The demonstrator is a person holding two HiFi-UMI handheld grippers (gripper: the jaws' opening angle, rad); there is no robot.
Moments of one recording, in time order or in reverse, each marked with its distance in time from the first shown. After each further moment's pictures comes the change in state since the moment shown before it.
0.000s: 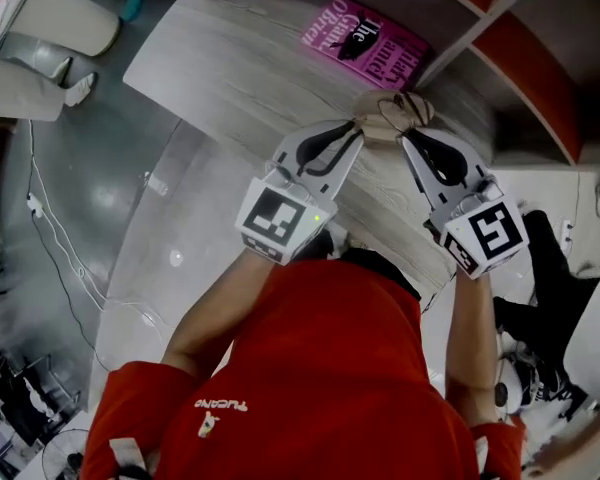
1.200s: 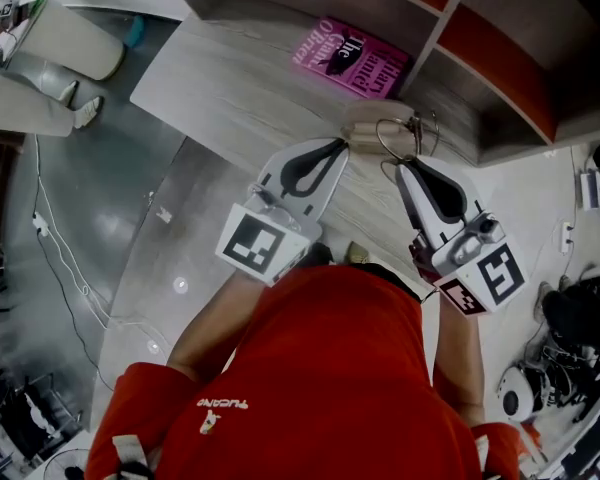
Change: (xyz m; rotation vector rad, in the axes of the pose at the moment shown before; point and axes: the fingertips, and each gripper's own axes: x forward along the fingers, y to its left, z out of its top) left arm -0.041 -0.040 0.058 0.021 -0.090 -0.032; right arm -0.072 0.047 0.071 0.159 -0.301 -0.016
